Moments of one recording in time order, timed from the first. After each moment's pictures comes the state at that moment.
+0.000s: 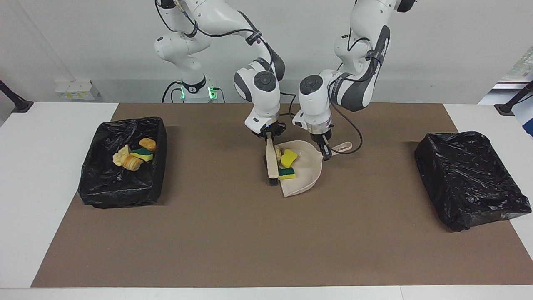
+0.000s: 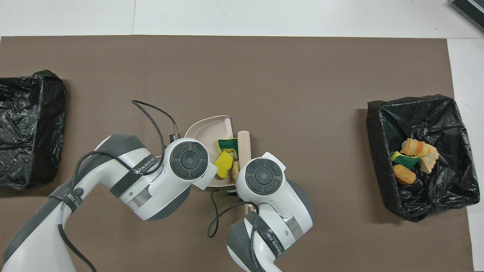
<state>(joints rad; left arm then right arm) 0.03 0.18 -0.64 -2.08 0.47 2.09 0.59 0.53 0.22 0.16 -2.05 0.34 2.21 0.39</state>
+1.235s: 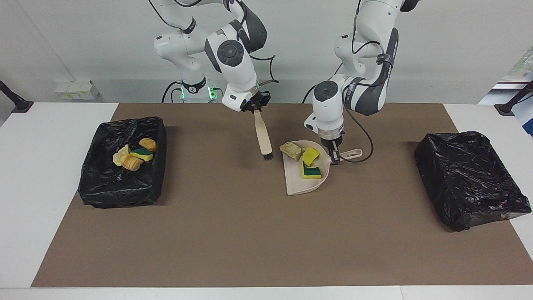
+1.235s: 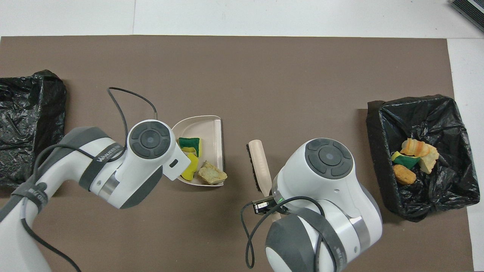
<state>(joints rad) 0.04 0.10 -0.46 -2.08 0.31 2.12 1.02 0.40 -0.05 0.16 -2.09 0.25 1.84 0.27</state>
